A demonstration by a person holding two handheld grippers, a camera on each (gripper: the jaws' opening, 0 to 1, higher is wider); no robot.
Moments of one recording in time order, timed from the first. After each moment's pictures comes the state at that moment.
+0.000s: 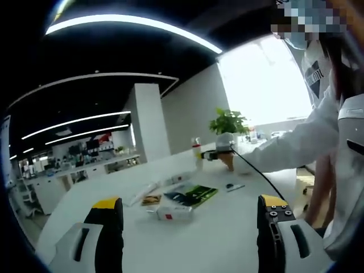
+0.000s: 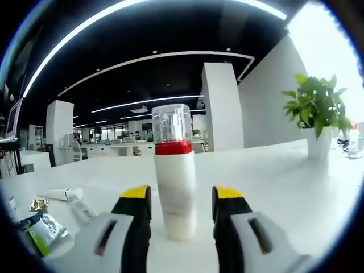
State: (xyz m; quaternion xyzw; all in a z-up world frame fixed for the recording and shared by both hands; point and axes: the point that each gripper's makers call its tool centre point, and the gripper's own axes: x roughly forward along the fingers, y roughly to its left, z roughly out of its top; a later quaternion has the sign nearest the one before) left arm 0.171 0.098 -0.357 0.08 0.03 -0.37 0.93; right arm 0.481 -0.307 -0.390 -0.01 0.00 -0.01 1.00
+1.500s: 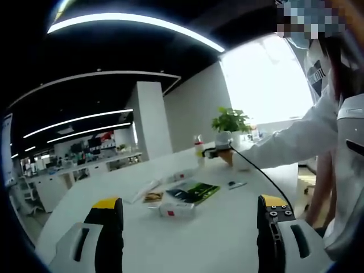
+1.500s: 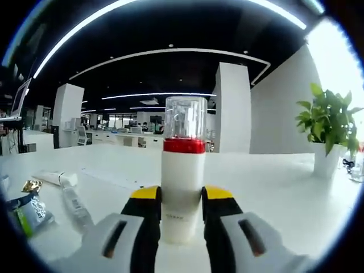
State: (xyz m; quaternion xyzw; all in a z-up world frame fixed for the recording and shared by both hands) left arm 0.167 0.102 -0.364 0.08 0.03 -0.36 0.93; right arm 0.493 -0.311 -0.396 -0.05 0.01 0.03 1.00
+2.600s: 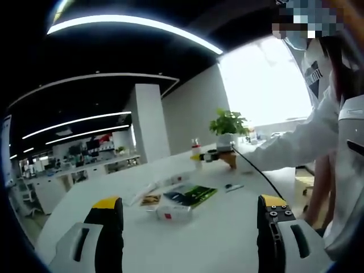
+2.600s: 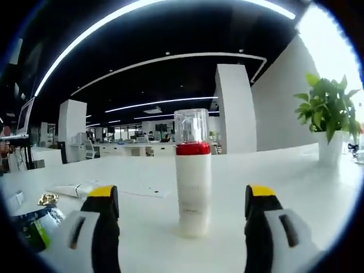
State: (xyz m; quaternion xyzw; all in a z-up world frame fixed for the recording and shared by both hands) left arm 0.166 0.098 -0.357 0.08 0.02 -0.37 0.93; right arm 0.474 -0.293 -0.386 -0.01 -0.02 0.05 1.00
